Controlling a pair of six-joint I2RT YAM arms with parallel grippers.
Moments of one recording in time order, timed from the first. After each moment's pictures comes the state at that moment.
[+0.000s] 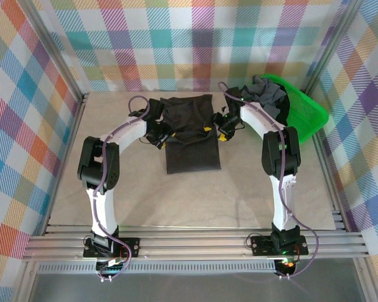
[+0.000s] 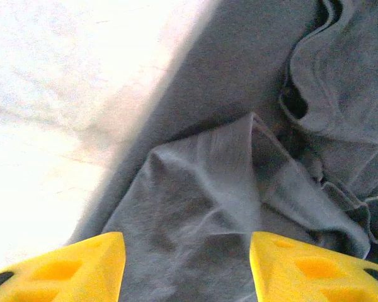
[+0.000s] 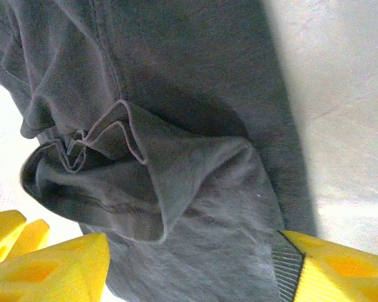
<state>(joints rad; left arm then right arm) -0.33 1.99 1.53 -0.68 0.18 -1.09 0.31 2.21 1.89 -0.92 -0.46 0.67</state>
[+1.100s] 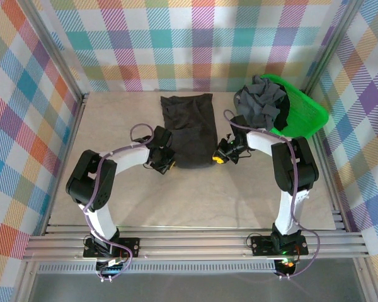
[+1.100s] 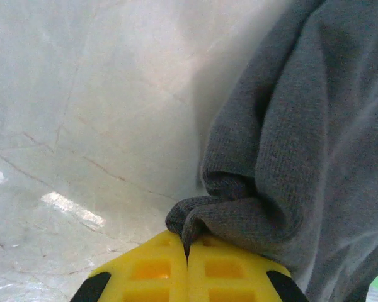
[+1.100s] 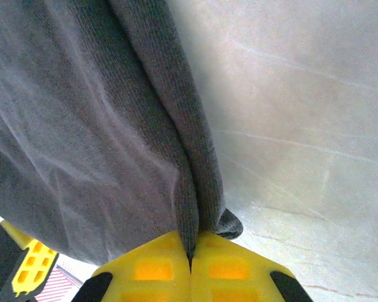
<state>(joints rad) -0.48 1.77 1.08 -0.45 0.13 -1.38 0.34 1.92 1.22 -0.56 -0.56 0.82</state>
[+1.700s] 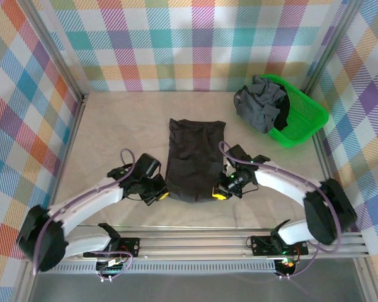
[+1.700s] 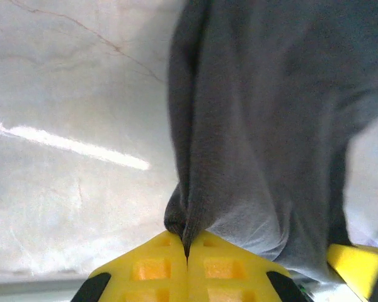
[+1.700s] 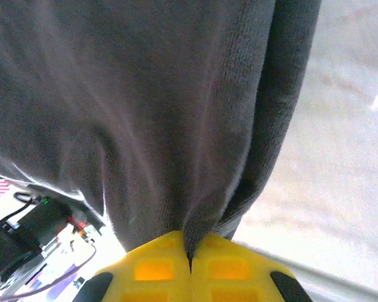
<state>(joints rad) -0.65 1.10 0.72 -0.69 0.25 -1.29 0.61 1.35 0.80 -0.71 -0.55 0.91</state>
